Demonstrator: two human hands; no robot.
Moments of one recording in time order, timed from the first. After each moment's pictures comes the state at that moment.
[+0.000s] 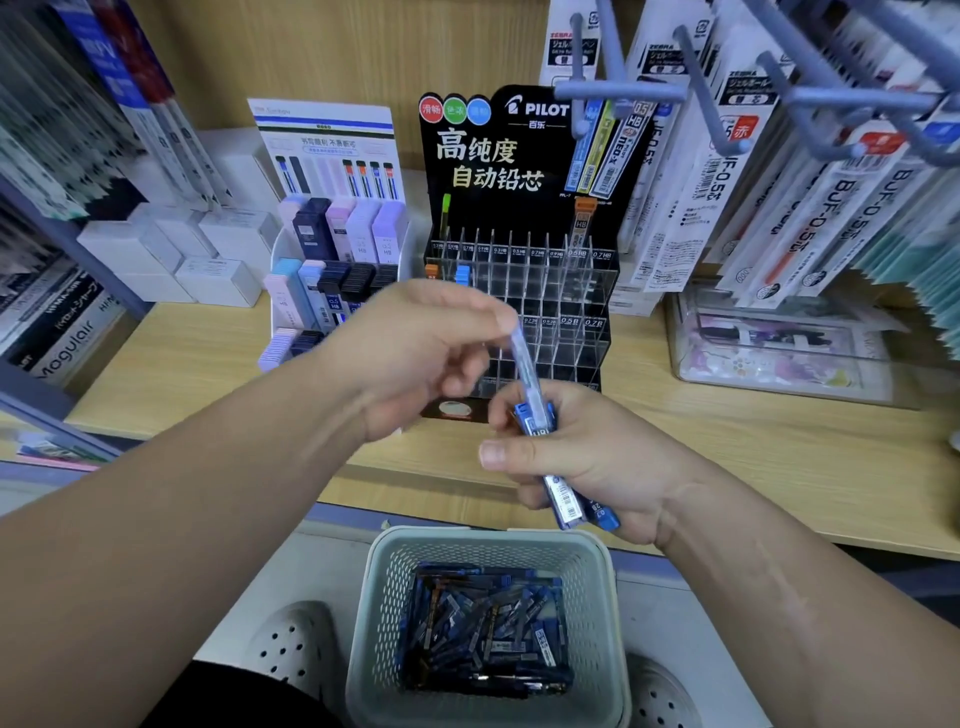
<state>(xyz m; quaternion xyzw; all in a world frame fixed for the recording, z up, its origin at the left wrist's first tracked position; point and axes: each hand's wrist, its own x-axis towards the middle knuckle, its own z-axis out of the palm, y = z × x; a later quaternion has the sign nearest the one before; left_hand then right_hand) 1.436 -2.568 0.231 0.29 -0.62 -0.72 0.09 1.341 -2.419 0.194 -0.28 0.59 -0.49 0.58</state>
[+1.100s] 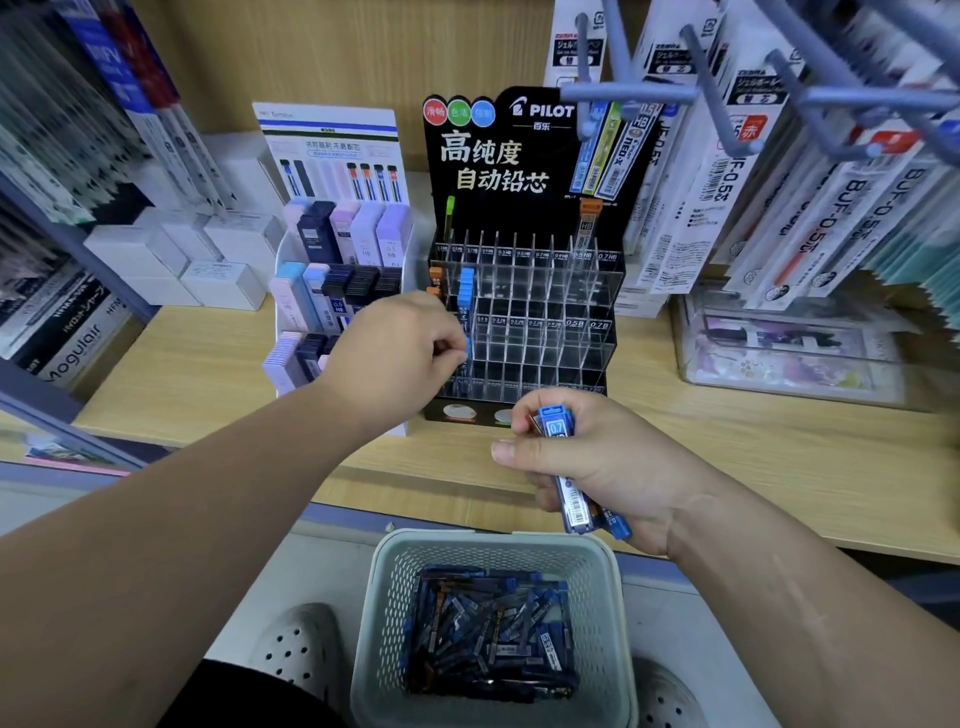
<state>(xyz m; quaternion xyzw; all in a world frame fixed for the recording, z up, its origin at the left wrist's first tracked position) 1.441 -2.613 0.172 0.16 -0.95 -0.15 0.21 1.337 -2.416 0.184 -0.25 0.62 -0.50 0.55</state>
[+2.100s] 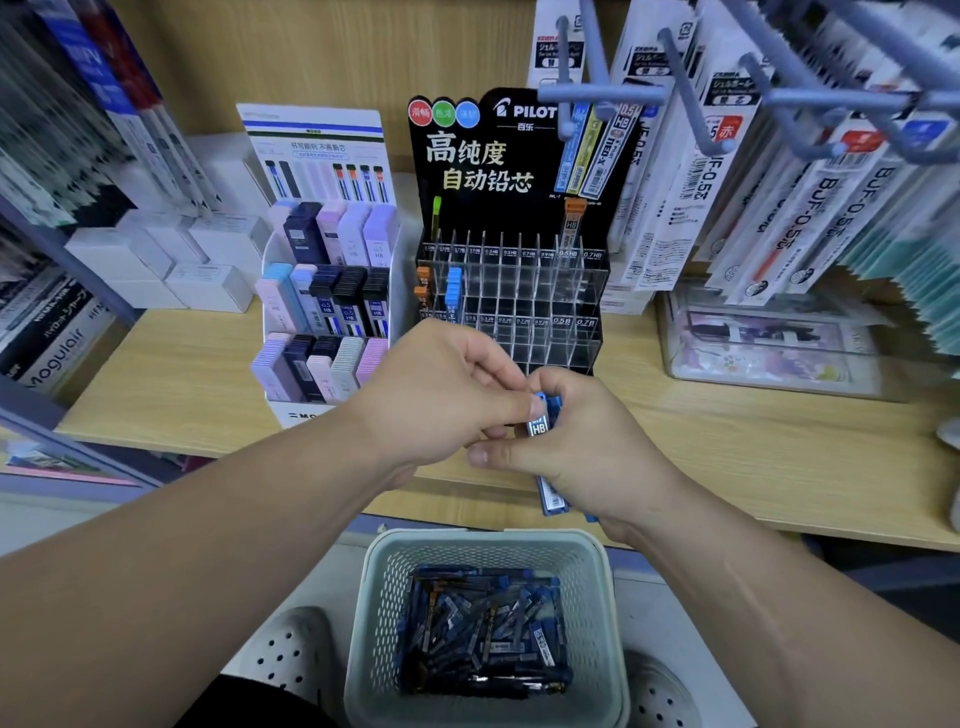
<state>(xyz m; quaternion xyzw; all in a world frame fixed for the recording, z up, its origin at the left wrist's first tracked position) 1.438 -2.538 0.218 0.32 -0.74 -0.58 0.07 1.347 -2.420 0.185 -0.30 0.71 -0.51 0.38</state>
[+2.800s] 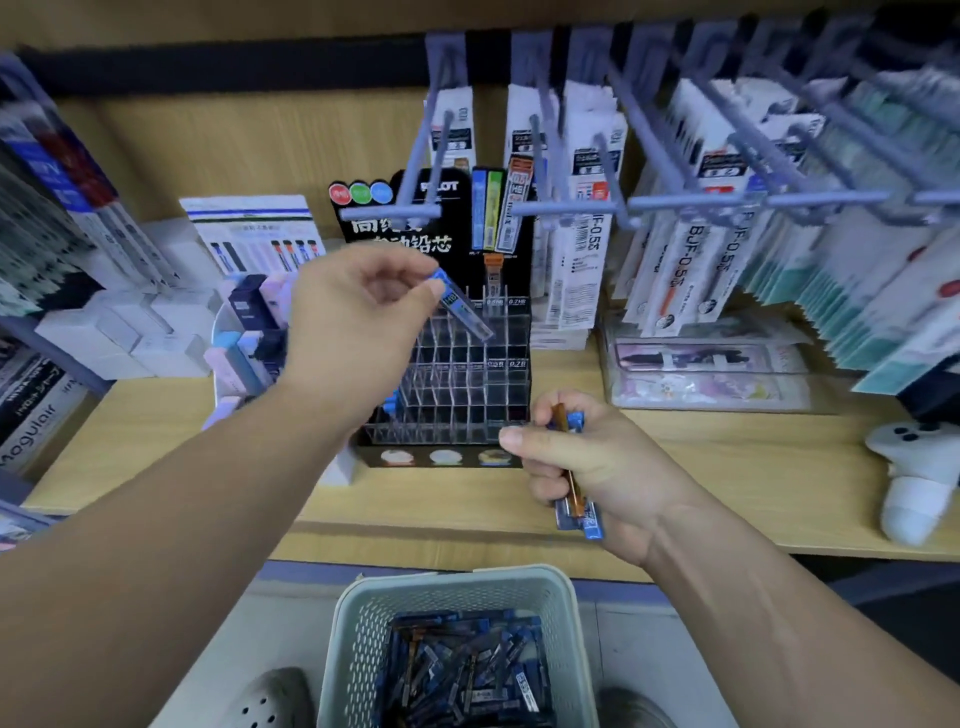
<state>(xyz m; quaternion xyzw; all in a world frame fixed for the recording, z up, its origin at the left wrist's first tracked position) 1.387 -2.556 0.251 0.29 -0.75 -0.45 0.39 1.304 -2.377 0.202 -0.12 0.51 -0.68 0.51</state>
